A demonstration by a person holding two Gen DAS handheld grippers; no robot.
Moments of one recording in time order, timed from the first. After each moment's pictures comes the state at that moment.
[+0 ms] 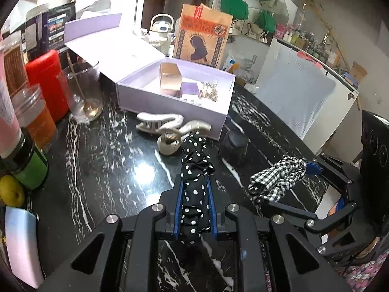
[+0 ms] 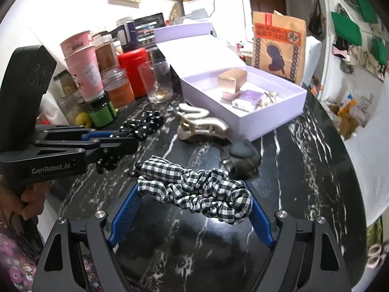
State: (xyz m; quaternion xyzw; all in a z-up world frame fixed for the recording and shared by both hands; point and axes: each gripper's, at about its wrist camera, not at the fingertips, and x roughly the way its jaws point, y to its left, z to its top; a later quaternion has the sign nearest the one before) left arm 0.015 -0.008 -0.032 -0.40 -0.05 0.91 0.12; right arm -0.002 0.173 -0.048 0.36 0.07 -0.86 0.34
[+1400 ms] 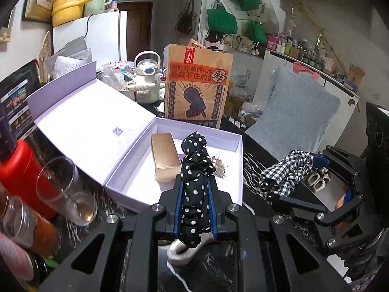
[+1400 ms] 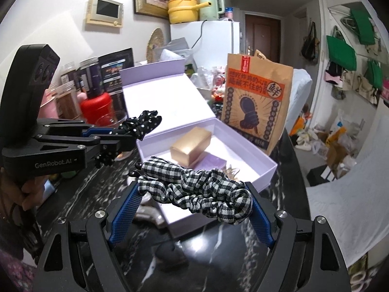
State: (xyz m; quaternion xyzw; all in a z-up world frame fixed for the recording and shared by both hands) left arm -0.119 0.003 0.035 -0.35 0.00 0.93 0.14; right arm -0.129 0.183 0.022 0.30 0.09 -0.89 0.32
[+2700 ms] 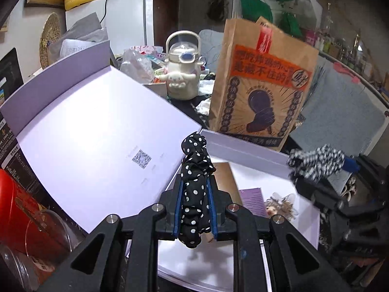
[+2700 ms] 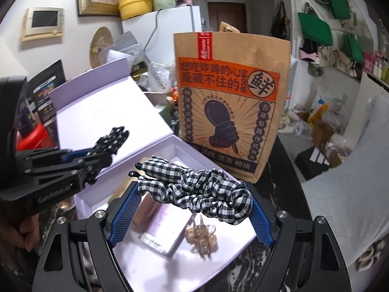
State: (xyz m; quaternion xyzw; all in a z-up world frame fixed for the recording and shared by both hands) left arm -0.254 -0.027 -0.008 -0.39 0.00 0.92 0.05; right arm -0.267 0.145 -0.006 0.34 0.04 -0.91 0.23
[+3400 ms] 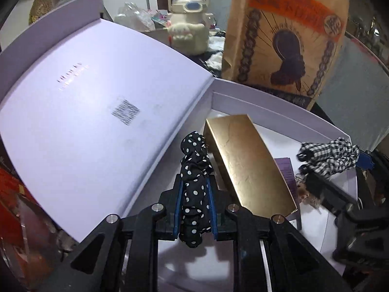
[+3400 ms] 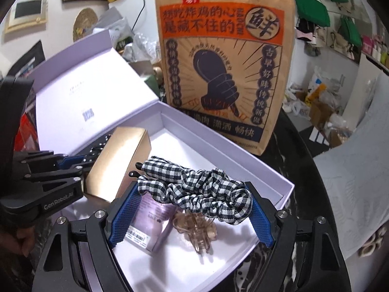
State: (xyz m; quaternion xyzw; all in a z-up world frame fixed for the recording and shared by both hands) left arm -0.282 -0.014 -0.063 -0.48 0.01 0.88 0.02; right arm -0.281 0.136 -0.055 0.39 0.05 -0.89 0.21
